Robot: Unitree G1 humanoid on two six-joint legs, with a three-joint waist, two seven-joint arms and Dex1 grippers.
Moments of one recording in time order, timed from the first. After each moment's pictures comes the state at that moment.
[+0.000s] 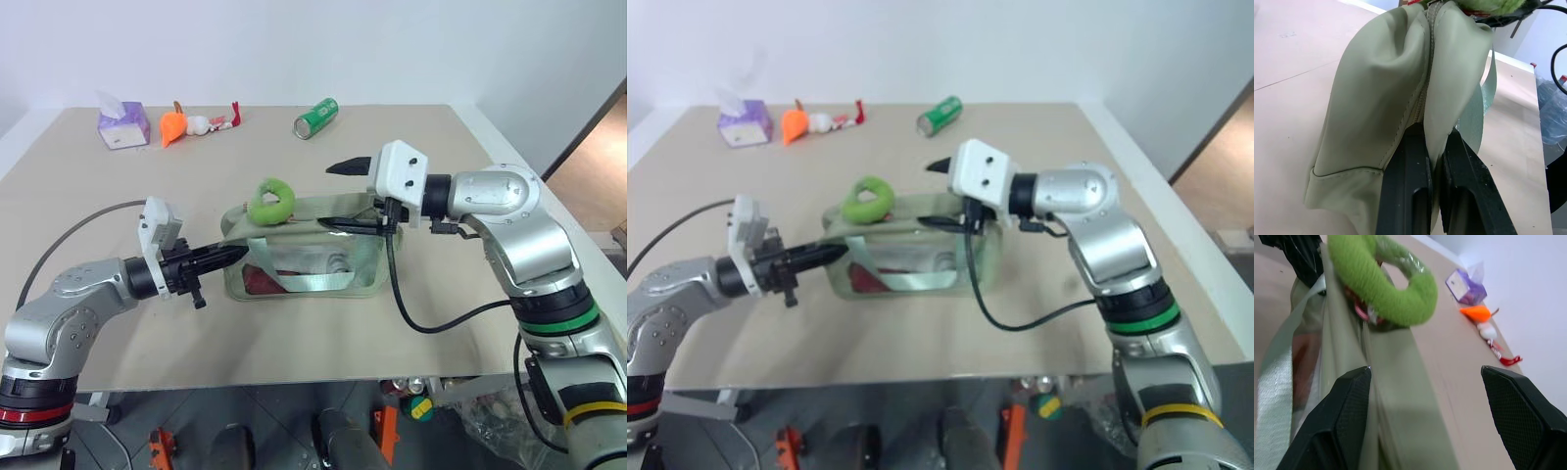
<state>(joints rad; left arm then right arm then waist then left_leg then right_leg) -0.31 0.68 0.17 -0.28 -0.77 0.68 -0.90 -0.89 -0.65 0.24 -0.12 0.18 0.27 1.00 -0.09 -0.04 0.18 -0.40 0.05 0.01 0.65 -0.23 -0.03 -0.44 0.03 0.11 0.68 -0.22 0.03</state>
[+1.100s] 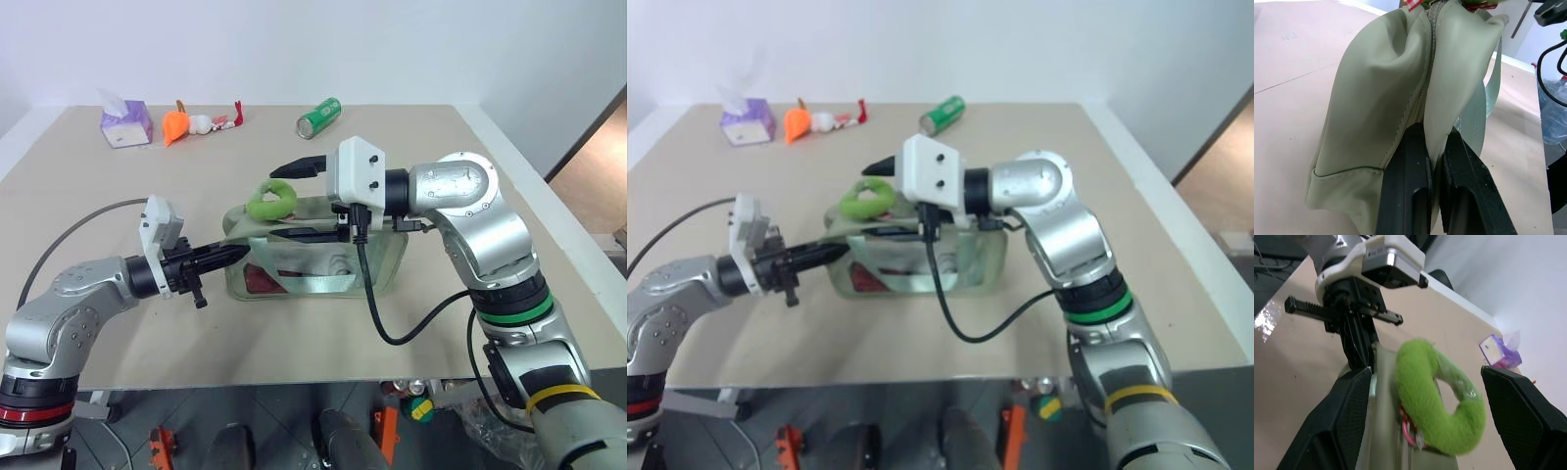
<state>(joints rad) -0.32 0.68 0.17 -0.28 -0.76 0.68 -0.90 -0.96 -0.50 0.28 -0.17 0.21 0.31 1.07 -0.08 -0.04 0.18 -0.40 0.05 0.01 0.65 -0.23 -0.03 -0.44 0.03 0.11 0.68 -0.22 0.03</state>
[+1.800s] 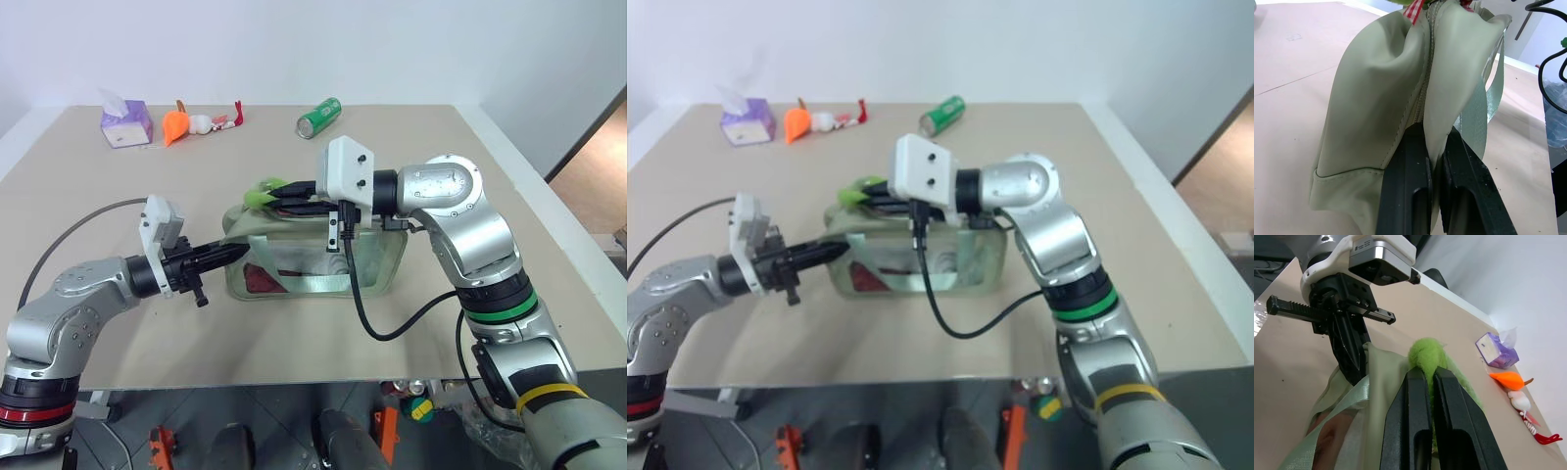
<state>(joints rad) -0.32 0.67 0.17 -0.28 -0.76 0.68 -0.88 -0.96 -0.46 0.28 -0.11 0.17 0.28 1.08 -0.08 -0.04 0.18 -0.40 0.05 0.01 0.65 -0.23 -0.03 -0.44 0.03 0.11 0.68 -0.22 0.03</state>
